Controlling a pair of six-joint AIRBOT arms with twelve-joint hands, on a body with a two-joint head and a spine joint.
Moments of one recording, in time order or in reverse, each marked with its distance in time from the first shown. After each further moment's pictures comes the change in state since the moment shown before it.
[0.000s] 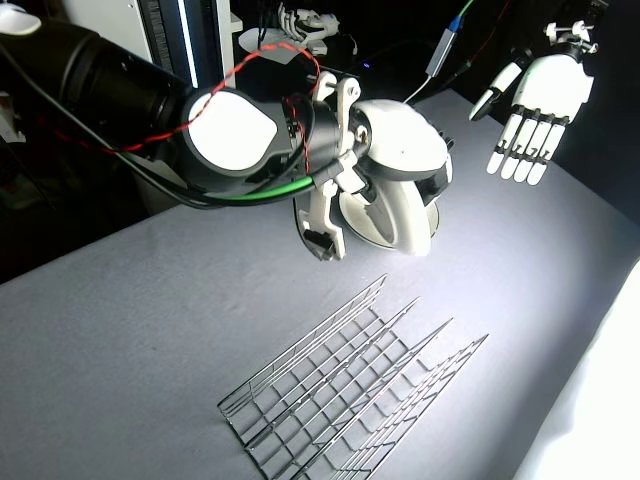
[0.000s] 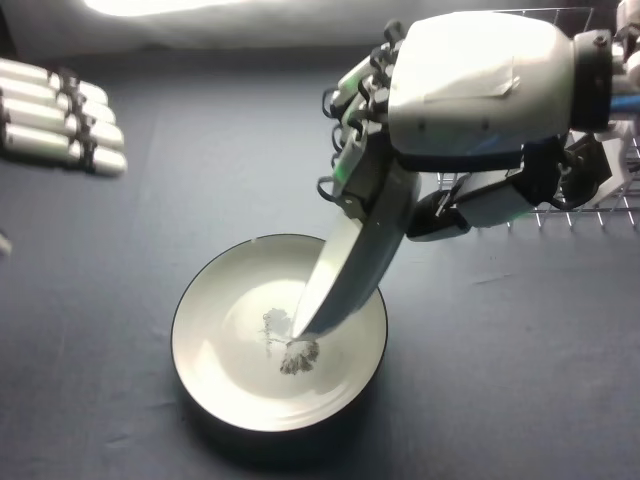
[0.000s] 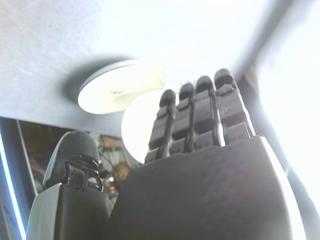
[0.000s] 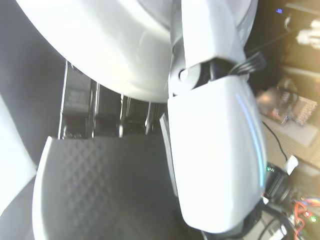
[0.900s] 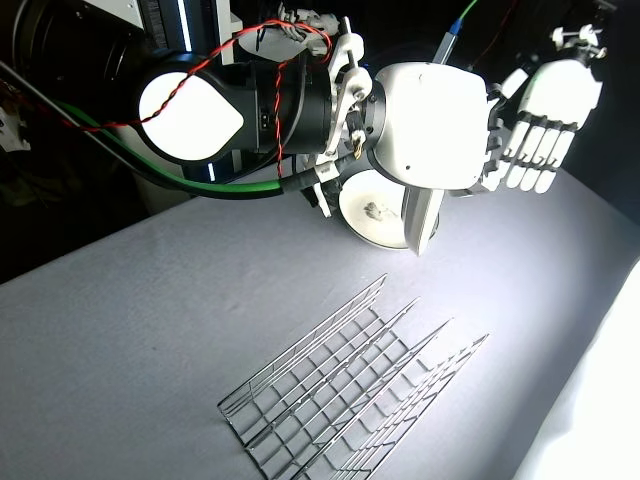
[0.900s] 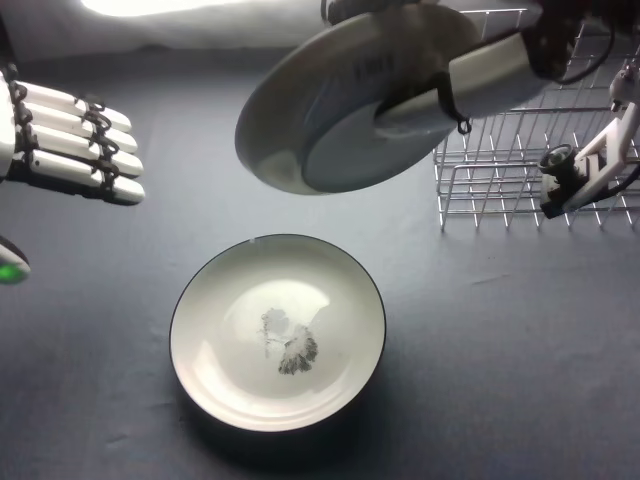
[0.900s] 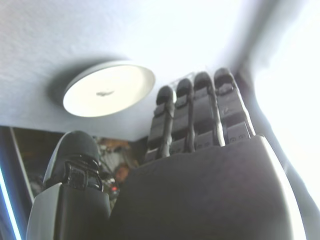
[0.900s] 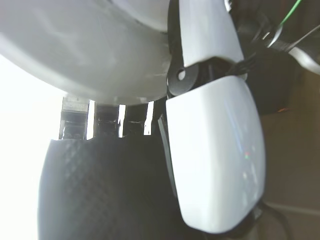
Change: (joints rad) left arm 0.077 -0.055 0.032 -0.024 -0.029 0.070; right arm 0.049 0.051 -0.055 0.806 -0.212 -0.001
